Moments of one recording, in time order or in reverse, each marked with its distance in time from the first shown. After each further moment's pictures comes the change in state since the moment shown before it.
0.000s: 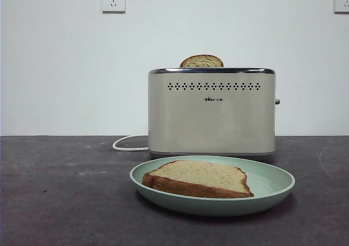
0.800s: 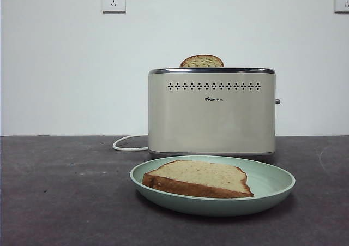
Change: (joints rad) left arm 0.000 -0.050 -0.049 -0.077 -0.013 -0.099; right arm 0.000 0.000 0.000 0.000 0.000 0.000
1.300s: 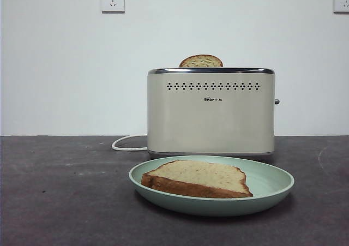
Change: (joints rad) left arm 0.000 0.000 0.000 0.000 0.000 0.000; right arm -0.114 -0.033 0.000 0.173 0.090 -0.116
